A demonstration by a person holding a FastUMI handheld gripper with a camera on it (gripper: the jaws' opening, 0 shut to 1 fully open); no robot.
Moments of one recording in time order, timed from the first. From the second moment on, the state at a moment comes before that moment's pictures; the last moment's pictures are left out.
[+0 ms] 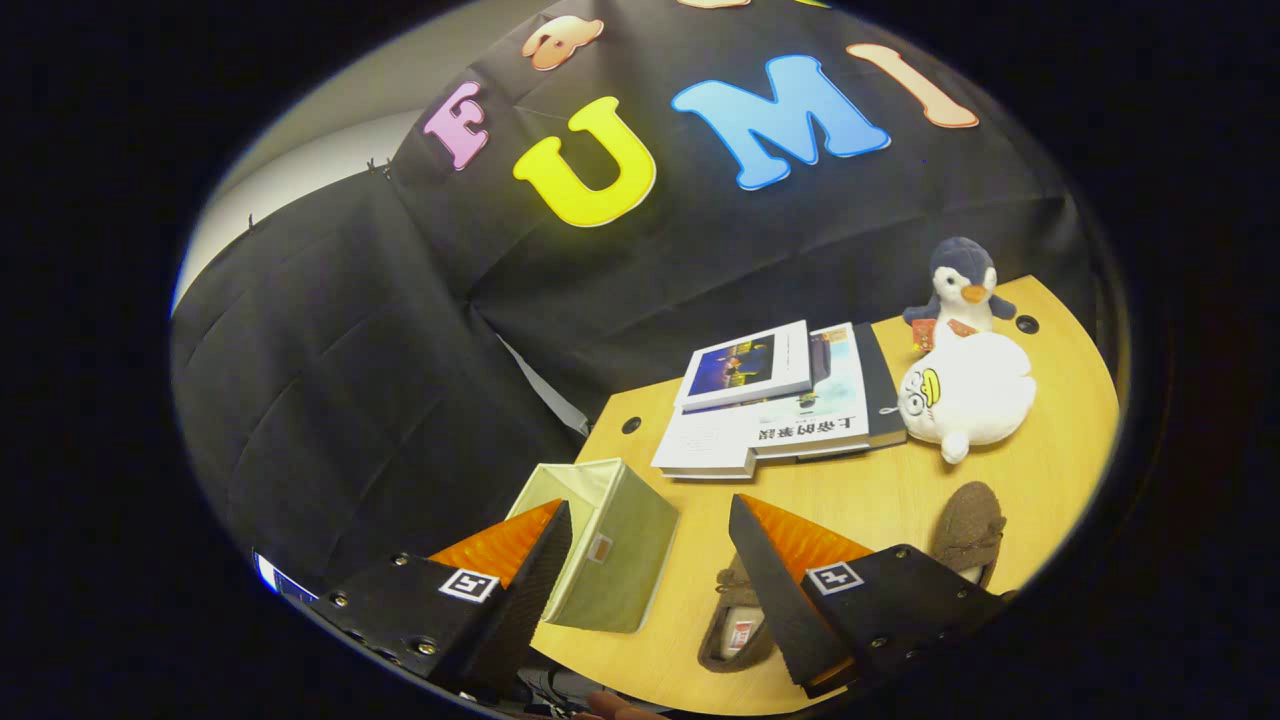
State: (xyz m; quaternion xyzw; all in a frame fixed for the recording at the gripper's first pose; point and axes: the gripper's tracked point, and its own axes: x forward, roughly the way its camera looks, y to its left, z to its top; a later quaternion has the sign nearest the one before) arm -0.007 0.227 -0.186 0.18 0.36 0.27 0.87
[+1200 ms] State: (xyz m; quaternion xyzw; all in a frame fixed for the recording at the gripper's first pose) arm -0.061 0.198 -0.421 -0.01 0.57 0.19 0.80
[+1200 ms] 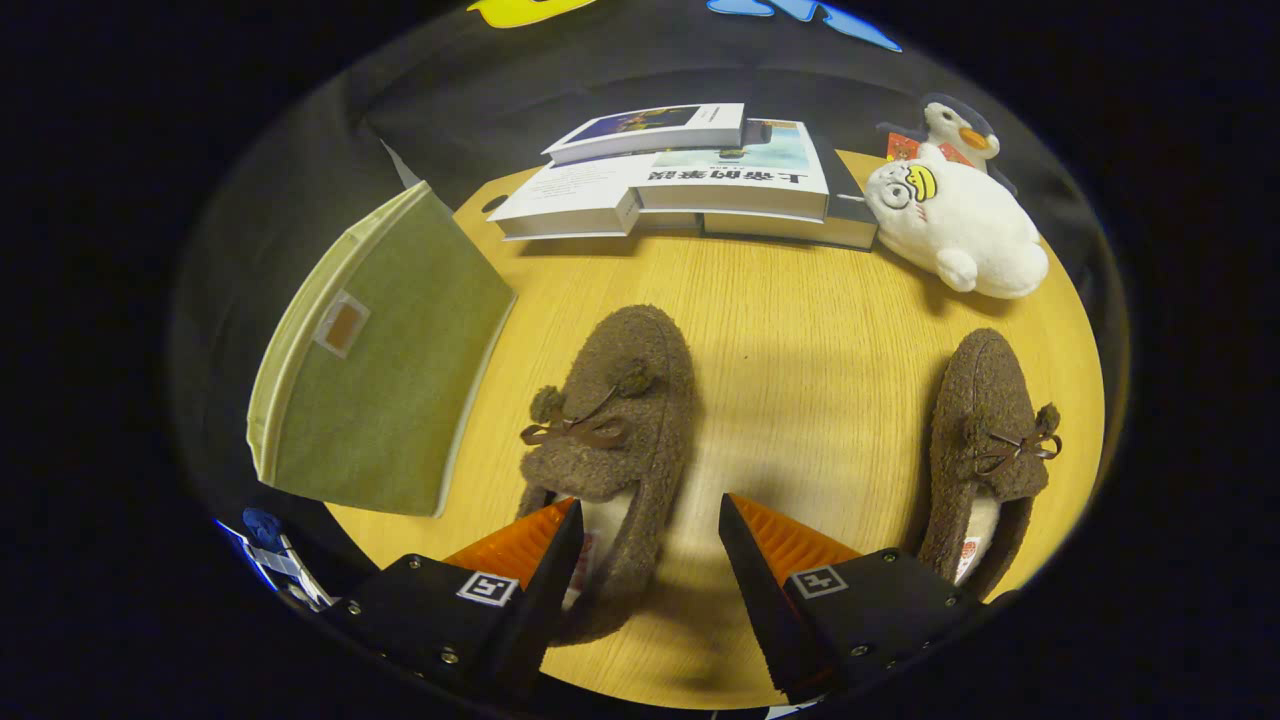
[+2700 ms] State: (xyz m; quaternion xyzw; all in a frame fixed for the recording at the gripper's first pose) arm -0.004 0.310 -0.217 0.11 0.50 0.26 0.82
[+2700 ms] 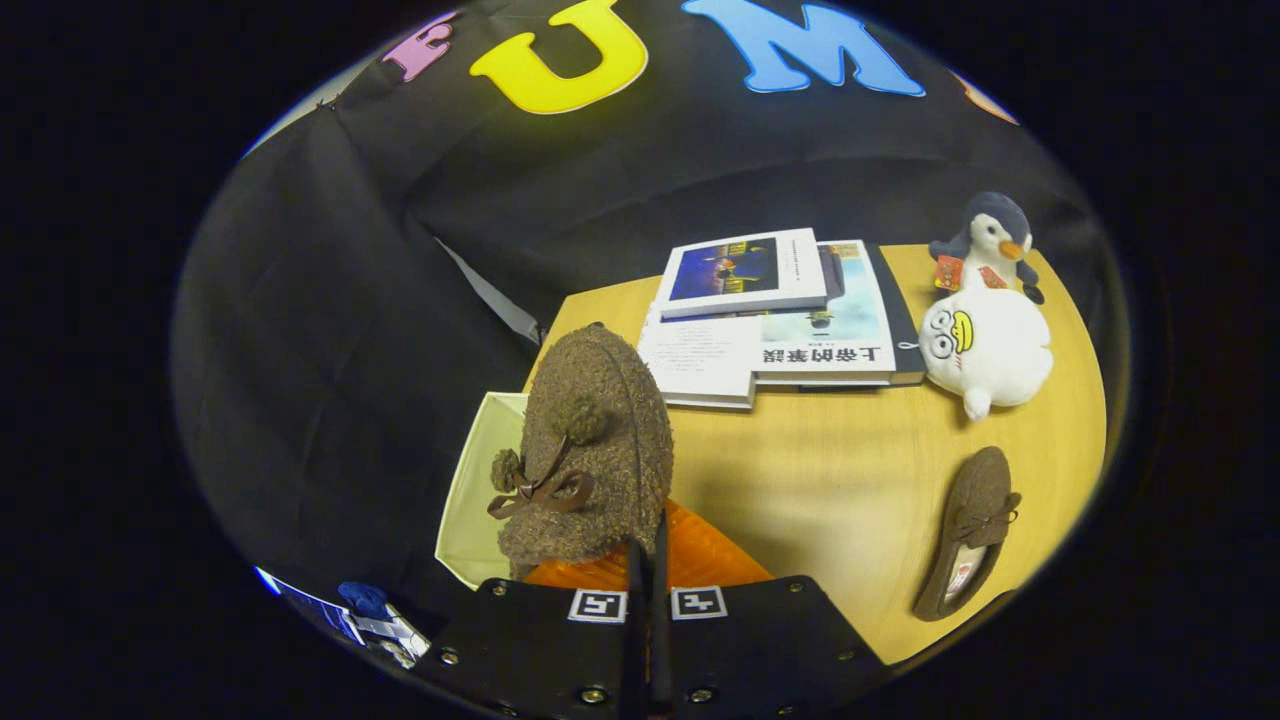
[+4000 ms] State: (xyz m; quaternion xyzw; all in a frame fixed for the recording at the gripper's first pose) arm -0.030 0.472 -0.316 -0.05 0.59 0.29 0.75
